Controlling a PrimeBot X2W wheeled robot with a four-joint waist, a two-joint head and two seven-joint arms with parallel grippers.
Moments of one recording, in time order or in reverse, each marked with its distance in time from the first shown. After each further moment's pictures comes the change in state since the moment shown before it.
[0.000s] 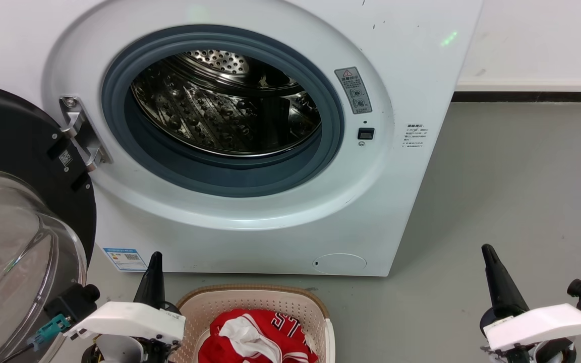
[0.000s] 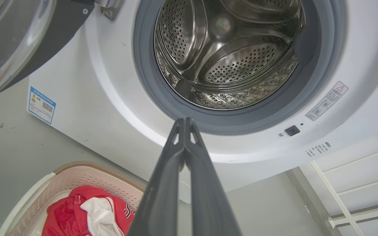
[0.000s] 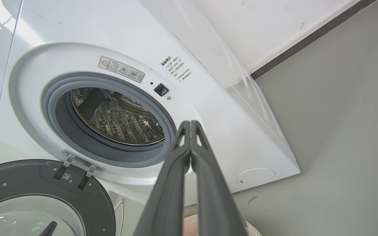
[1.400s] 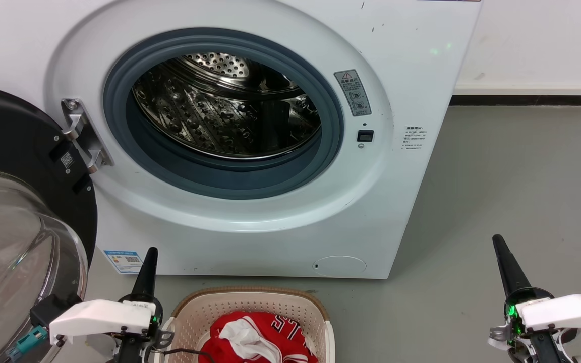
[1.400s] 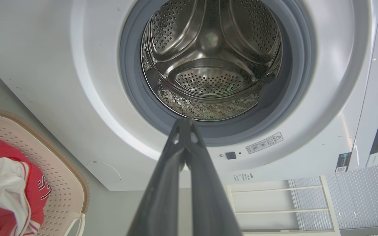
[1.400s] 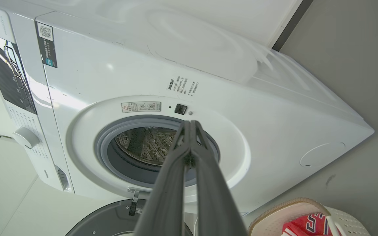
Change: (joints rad) left arm -0.017 -0.019 0.077 0.004 -0.453 -0.056 0.114; right arm -0.054 -0.005 -0.042 0.060 0.465 0.000 0.072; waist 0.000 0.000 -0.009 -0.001
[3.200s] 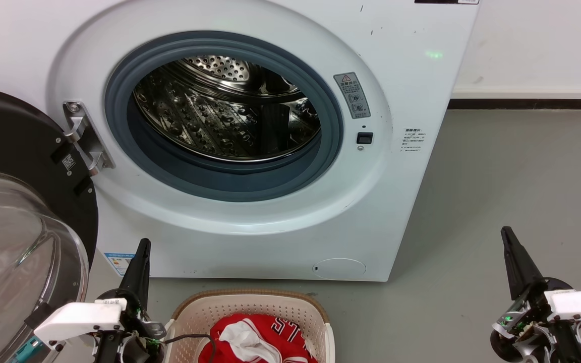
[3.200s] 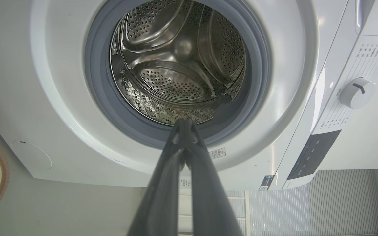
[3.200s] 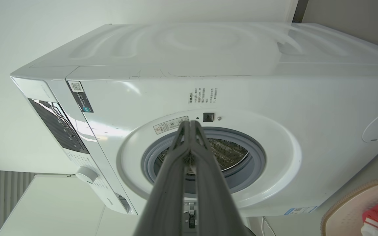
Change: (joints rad) left arm -0.015 -0.012 0.058 0.003 -0.345 -0.051 0.085; right arm -0.044 0.005 -0.050 0.046 0.346 0.000 0.069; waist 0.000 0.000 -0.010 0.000
